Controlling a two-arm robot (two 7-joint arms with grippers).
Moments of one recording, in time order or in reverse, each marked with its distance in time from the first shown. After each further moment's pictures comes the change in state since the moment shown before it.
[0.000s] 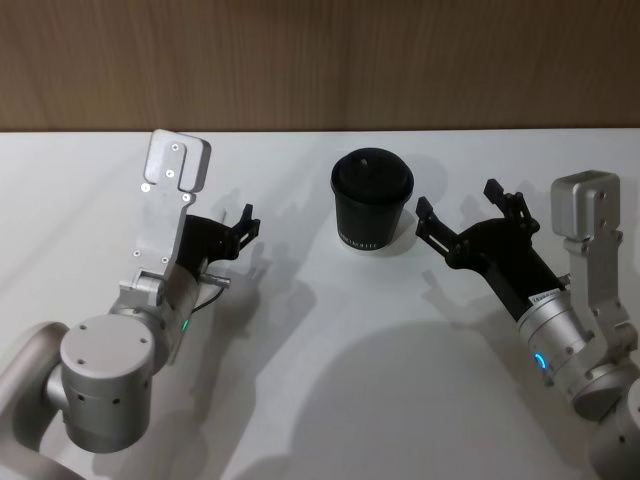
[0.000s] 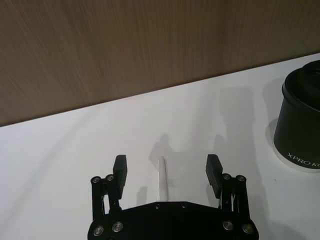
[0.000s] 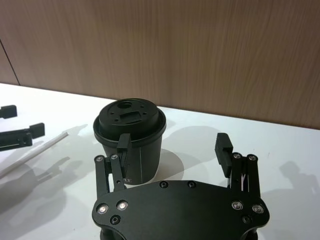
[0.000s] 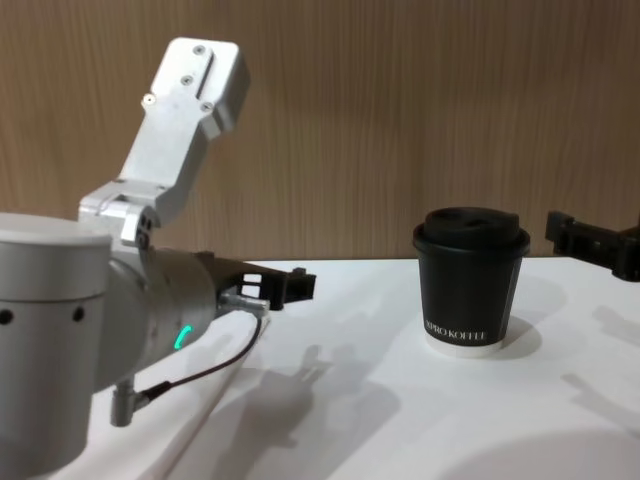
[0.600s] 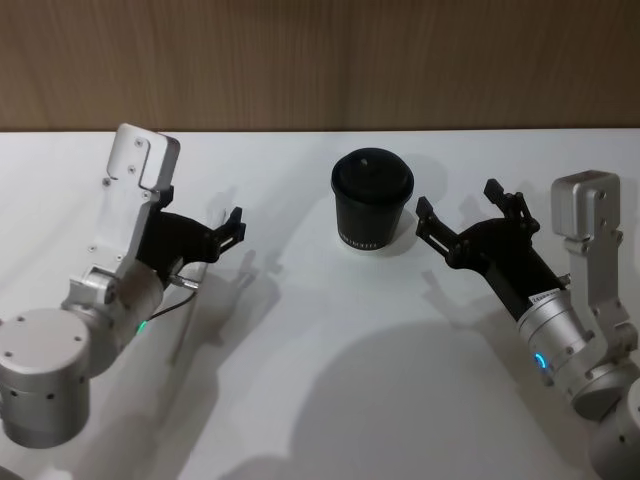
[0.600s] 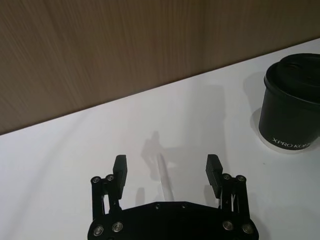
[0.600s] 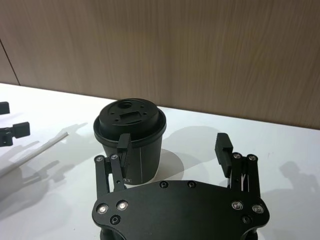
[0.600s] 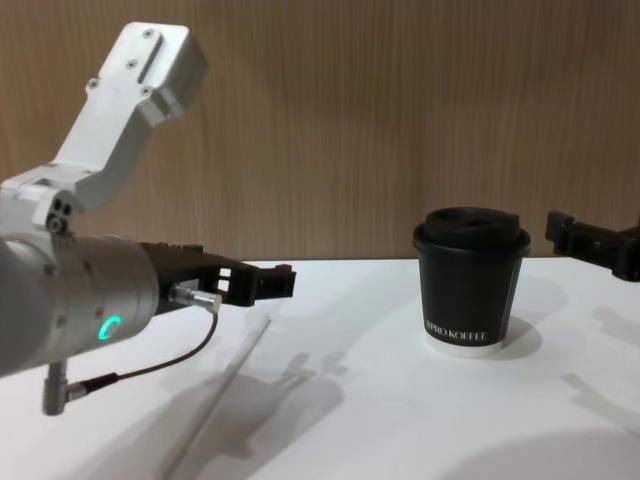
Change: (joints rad) left arm 0.012 0.105 -0.046 -0.049 -0.058 -0.003 -0.175; right arm 0.000 0.000 0.000 0.000 0.000 0.000 0.000
